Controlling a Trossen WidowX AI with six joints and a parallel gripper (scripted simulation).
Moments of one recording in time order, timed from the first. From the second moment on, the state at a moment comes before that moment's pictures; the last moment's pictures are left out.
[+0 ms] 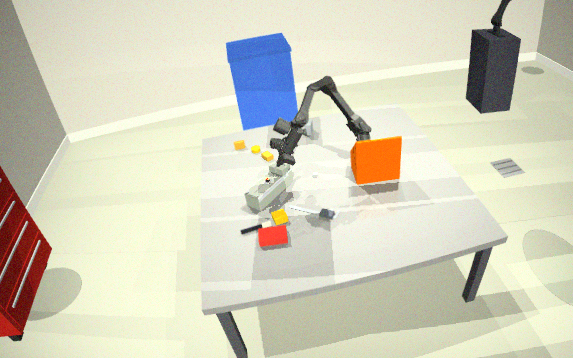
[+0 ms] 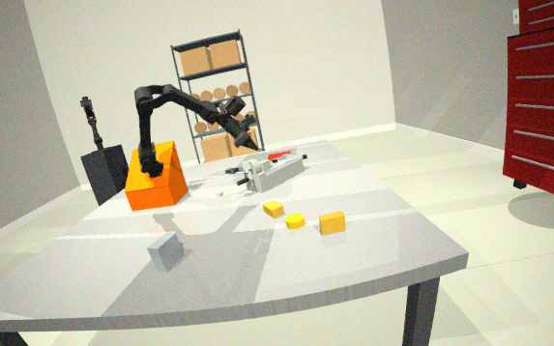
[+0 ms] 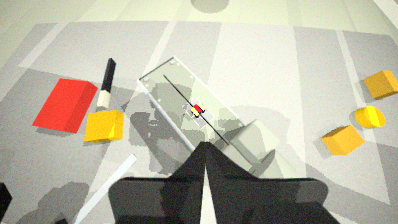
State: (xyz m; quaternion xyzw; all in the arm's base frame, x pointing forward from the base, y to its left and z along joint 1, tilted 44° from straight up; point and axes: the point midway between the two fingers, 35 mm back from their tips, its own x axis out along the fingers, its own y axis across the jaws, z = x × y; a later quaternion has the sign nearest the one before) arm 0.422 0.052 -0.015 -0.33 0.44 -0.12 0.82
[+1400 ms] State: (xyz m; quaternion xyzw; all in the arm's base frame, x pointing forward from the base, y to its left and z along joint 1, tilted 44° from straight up) arm 0.422 0.052 -0.015 -0.33 0.44 -0.12 0.82
